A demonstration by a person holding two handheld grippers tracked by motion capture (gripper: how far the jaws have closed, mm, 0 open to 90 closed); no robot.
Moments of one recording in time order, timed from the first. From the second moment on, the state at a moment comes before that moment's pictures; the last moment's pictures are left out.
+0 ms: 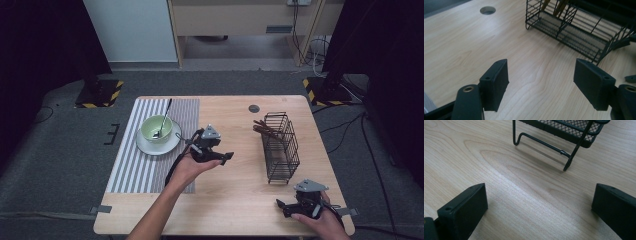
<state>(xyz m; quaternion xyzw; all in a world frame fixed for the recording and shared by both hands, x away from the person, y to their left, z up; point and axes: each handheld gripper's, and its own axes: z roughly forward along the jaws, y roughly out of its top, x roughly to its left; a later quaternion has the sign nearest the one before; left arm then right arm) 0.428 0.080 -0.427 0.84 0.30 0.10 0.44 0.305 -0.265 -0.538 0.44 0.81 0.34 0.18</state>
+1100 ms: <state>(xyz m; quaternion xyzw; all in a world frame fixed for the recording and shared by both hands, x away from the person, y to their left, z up) 0.474 0.049 -0.365 0.82 0.26 0.06 0.50 0.305 -0.265 -0.538 0.44 0.81 0.34 0.18</state>
